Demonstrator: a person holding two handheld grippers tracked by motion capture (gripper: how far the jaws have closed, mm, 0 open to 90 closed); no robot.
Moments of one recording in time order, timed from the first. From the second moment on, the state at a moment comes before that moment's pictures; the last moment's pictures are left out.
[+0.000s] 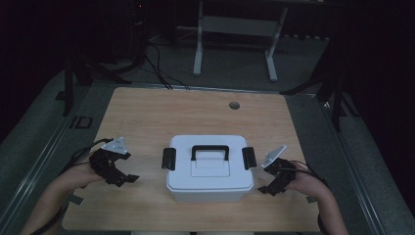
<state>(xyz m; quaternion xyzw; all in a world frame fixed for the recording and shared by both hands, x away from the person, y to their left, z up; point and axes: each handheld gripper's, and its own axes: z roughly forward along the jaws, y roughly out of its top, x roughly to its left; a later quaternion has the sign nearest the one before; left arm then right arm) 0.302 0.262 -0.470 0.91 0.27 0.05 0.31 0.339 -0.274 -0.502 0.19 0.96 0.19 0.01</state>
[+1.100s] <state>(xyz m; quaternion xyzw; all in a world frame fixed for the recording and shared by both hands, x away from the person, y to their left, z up) 0.267 0.287 -0.535 0.89 0.31 0.04 0.32 0.335 -0.285 -0.514 0.21 0.95 0.22 0.04</state>
